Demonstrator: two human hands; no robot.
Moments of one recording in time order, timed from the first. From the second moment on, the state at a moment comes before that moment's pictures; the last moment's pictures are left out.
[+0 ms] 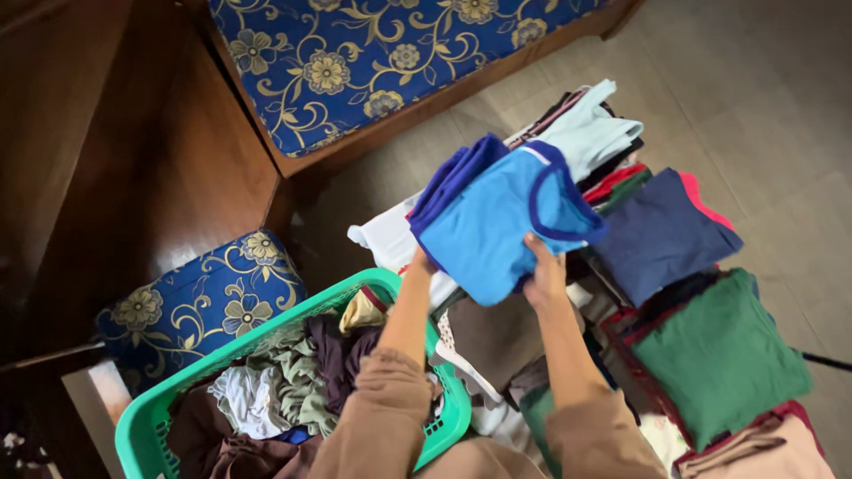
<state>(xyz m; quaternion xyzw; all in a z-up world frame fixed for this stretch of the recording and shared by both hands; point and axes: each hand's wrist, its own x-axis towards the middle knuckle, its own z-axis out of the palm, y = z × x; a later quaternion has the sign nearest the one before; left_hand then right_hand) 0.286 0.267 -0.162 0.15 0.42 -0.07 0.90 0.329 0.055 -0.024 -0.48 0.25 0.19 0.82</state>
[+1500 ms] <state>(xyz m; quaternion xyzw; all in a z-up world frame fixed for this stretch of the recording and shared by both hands) 0.284 0.206 -0.073 0.94 0.18 0.16 0.25 0.233 0.046 -0.069 -0.77 0.20 0.36 0.48</state>
